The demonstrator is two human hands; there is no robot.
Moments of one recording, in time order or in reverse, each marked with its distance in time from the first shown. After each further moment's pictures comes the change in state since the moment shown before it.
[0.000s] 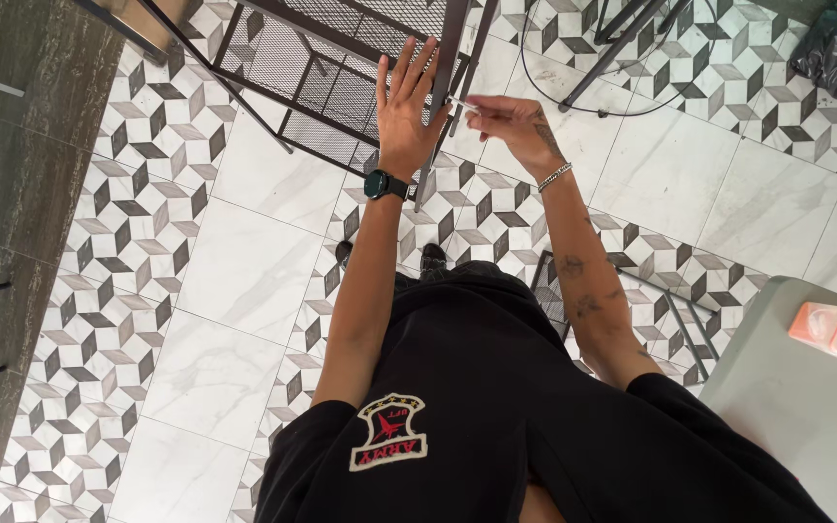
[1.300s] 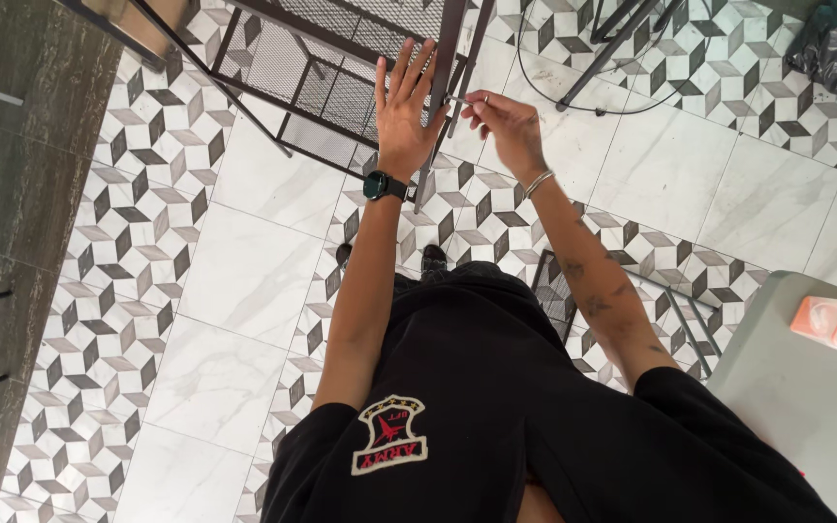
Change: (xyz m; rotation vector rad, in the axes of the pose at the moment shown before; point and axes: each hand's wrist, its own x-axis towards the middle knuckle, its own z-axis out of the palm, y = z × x) left_hand -0.002 -0.003 0.001 0.006 -0.009 0.012; right_hand 0.004 0.015 0.014 -0.016 0.191 -0.021
